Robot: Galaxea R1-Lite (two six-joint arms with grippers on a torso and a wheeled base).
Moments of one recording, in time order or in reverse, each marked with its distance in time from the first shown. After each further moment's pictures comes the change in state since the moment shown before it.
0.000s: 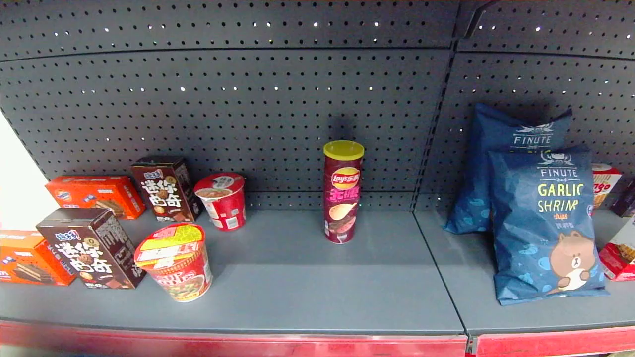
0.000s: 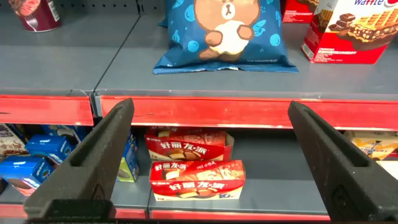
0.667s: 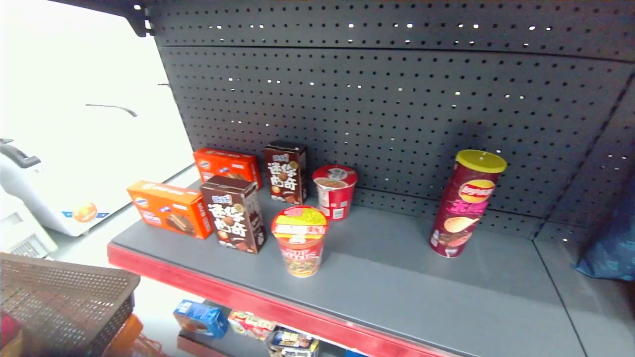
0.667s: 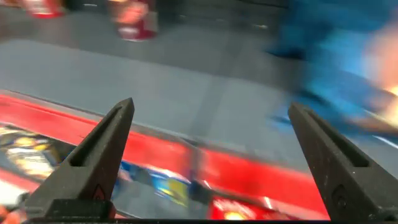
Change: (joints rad) left arm 0.000 0.000 0.000 0.000 0.001 -0.001; right arm 0.000 0.000 0.001 0.000 -0.002 0.000
